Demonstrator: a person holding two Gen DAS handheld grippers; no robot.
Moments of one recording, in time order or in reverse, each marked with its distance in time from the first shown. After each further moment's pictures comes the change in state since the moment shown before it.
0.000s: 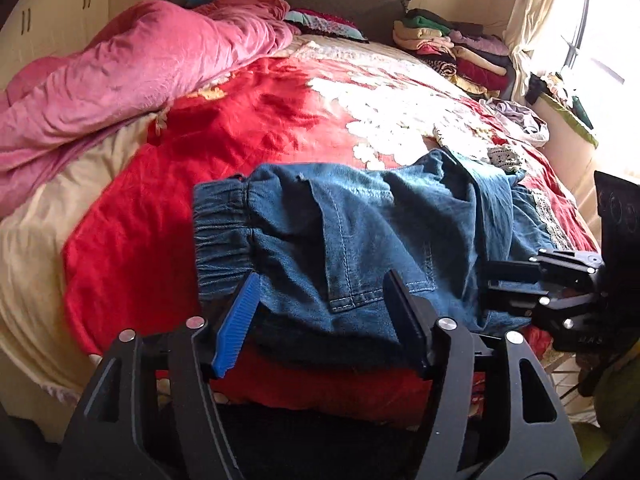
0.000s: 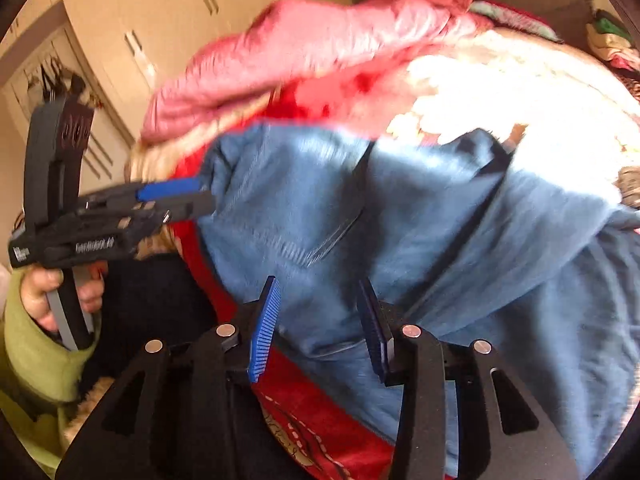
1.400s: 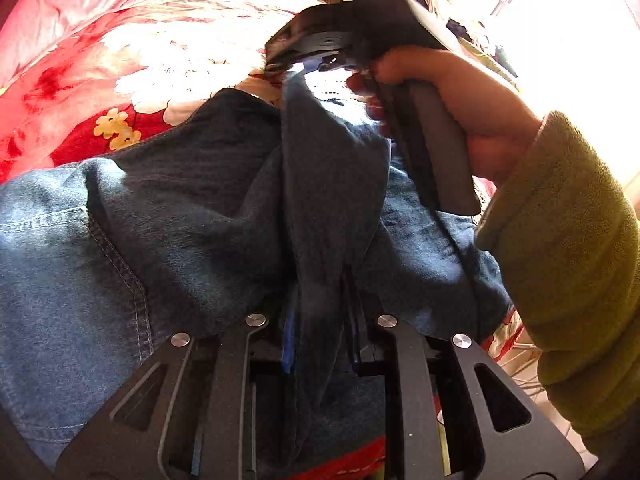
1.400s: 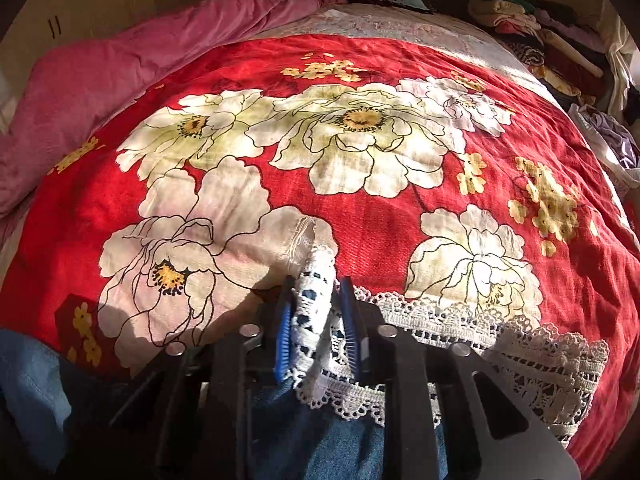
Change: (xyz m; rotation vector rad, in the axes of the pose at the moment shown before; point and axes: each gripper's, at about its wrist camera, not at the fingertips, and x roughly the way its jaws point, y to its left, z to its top) left arm 0.115 -0.139 0.023 0.092 0.223 -0.386; right arm 0.078 -0.207 0.146 0.232 0.065 -0.452
